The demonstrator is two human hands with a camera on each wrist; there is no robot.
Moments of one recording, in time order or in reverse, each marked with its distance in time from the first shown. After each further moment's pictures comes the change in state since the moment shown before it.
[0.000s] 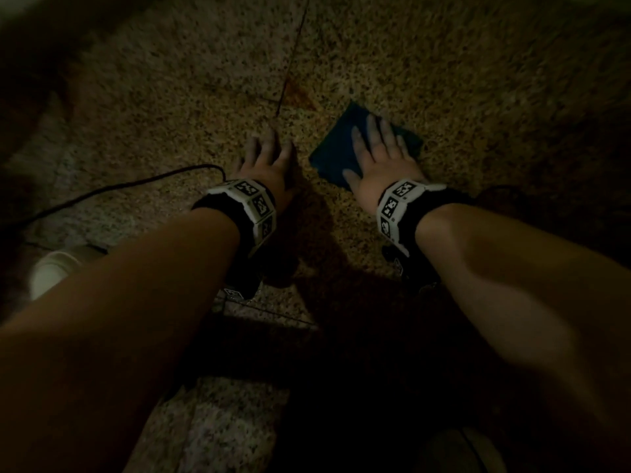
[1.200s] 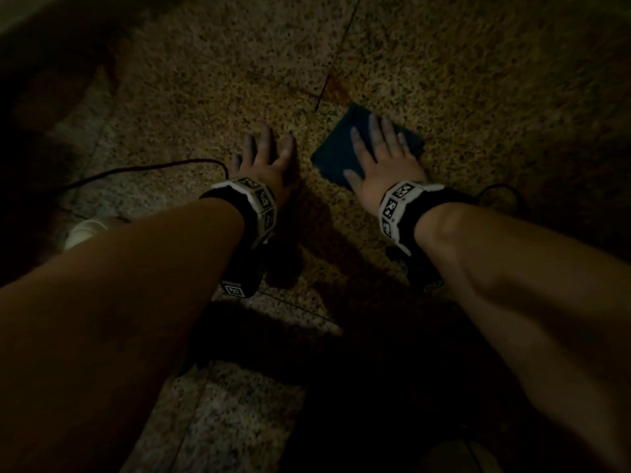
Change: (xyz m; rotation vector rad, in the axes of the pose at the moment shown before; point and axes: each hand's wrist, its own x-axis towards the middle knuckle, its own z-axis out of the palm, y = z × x) left_hand -0.001 -0.047 0.020 -0.099 0.035 -0.063; right_hand 0.014 -0.032 -0.004 -0.108 0.001 -0.108
